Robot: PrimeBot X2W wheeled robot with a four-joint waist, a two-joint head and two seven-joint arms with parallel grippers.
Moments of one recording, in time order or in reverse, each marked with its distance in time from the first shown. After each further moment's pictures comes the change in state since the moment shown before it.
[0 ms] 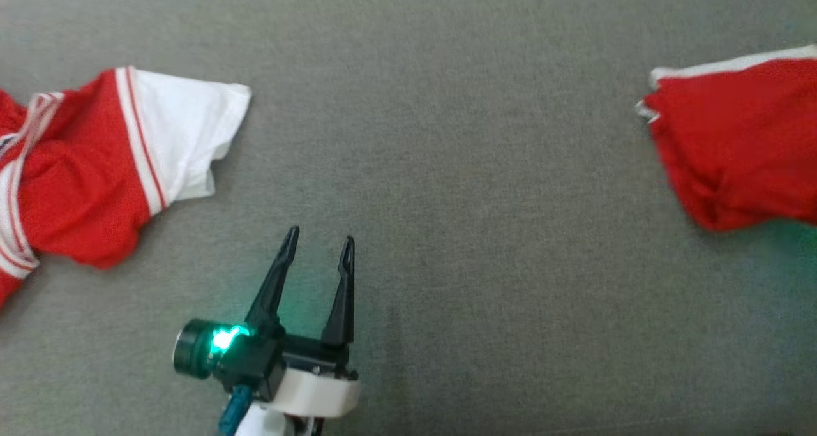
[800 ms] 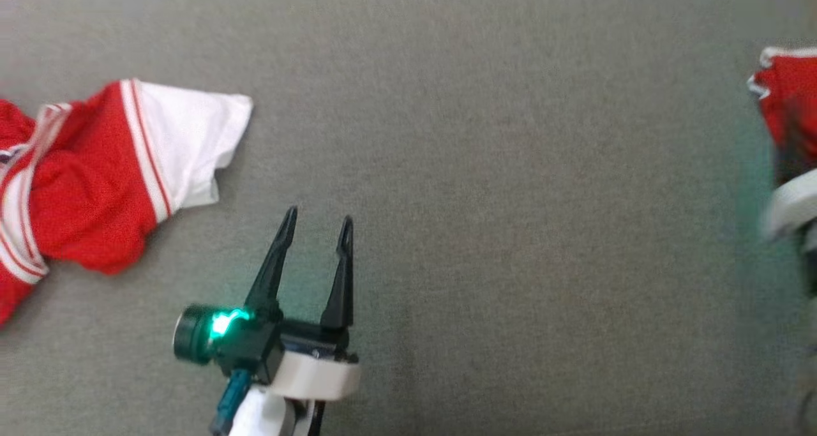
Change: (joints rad) left arm -0.069 -0.002 -0.005 0.019 -0.027 0.005 0.000; right arm -0.051 0.219 -0.167 -0.013 -0.494 0.000 -0.212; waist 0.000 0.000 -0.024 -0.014
